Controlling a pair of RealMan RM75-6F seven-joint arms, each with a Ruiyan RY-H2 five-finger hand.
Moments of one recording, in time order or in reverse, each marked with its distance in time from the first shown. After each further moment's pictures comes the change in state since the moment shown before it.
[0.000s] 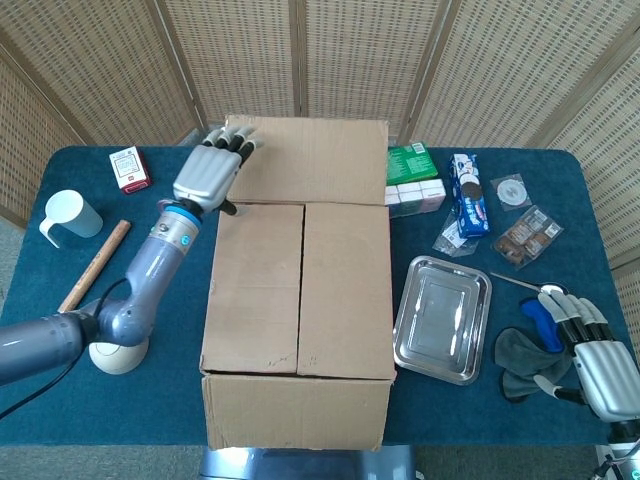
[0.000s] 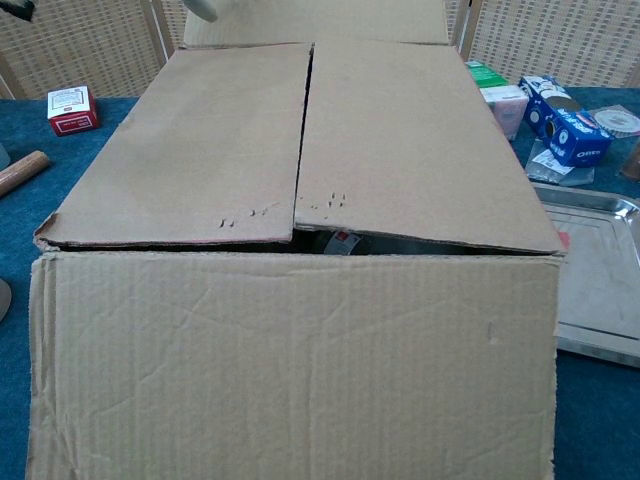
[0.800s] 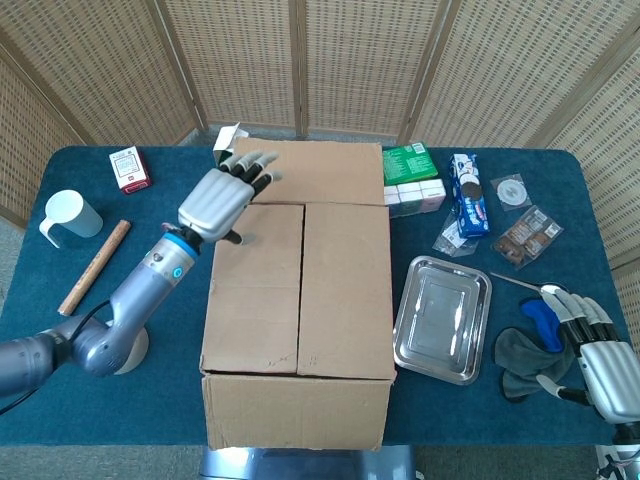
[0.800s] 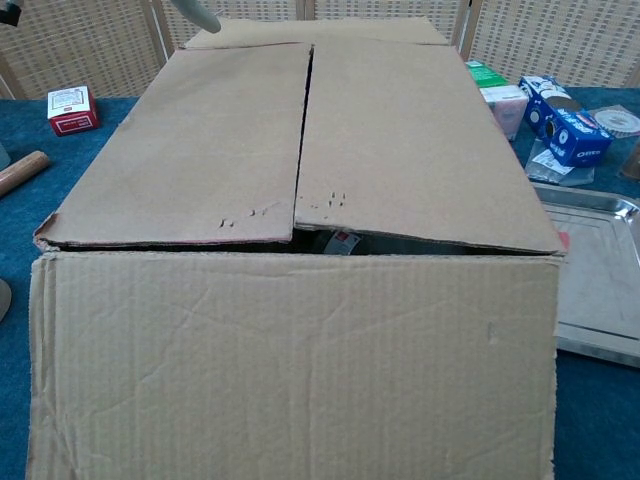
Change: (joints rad) left arm 0.111 0.123 0.042 -0.204 0.386 0.032 -0.147; right arm -0.006 0.009 -0.001 0.004 -0.009 0.017 0.026
